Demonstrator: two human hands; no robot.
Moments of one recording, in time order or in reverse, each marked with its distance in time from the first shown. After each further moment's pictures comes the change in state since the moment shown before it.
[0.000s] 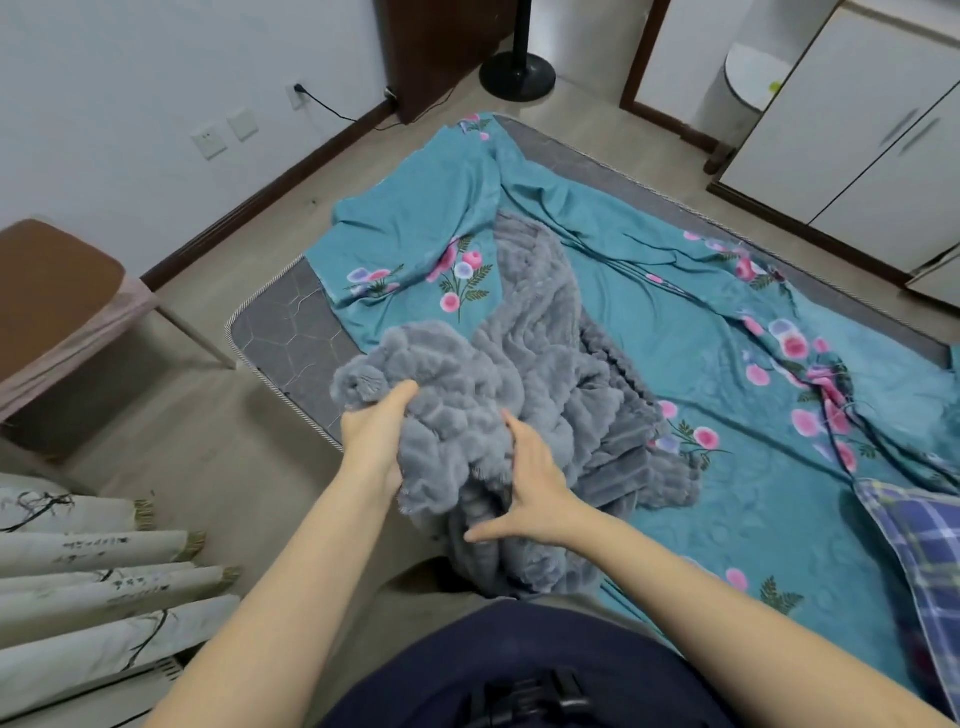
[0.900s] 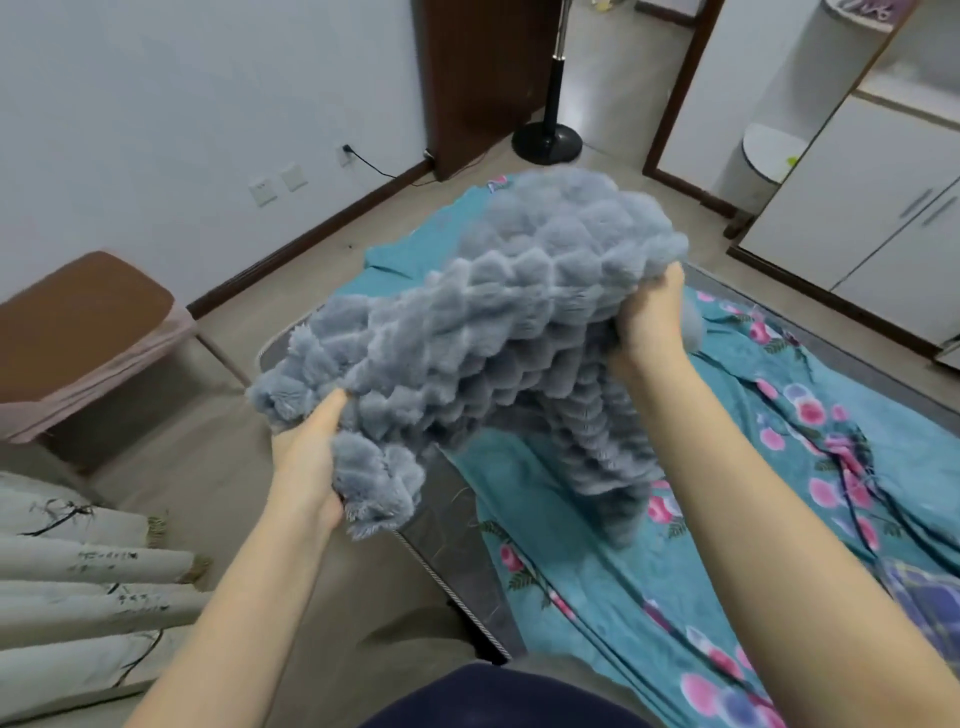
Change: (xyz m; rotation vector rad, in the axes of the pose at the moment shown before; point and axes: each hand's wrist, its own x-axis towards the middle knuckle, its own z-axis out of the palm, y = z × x) left_hand -0.049 0.047 -0.035 -0.285 -0.014 0.219; right_hand 0.049 -0.114 -0.205 1.246 0.648 0.038
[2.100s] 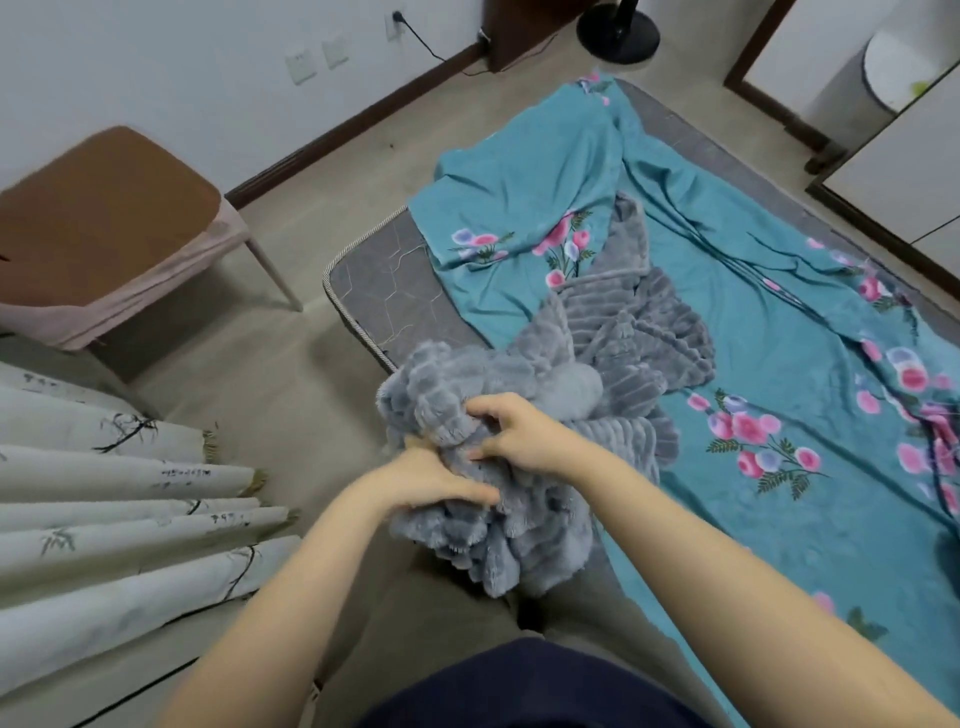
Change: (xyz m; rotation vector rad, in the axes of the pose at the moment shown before) left_hand 0.148 -0.048 -0.170 1.089 -0.685 -0.292; right_hand -0.081 0.259 0.148 -1.041 -0.984 0.104
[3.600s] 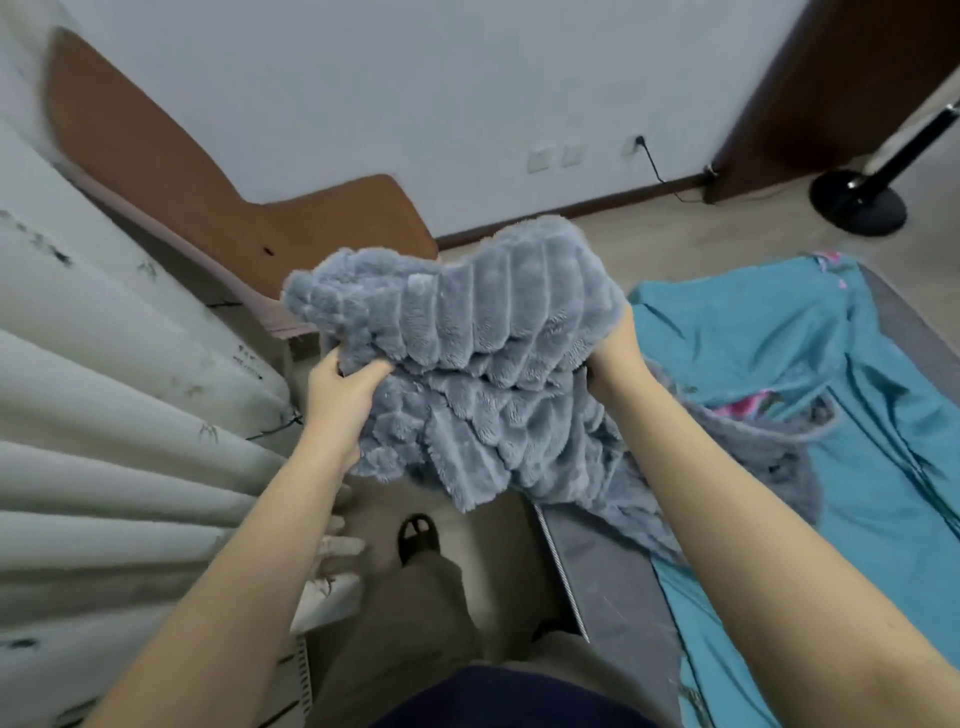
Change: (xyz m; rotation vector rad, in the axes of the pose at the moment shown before) left_hand -0.058 -0.041 -0.269 -1.014 1.024 0.184; right_hand 0.279 -0.169 -0.048 0.417 0.419 0.120
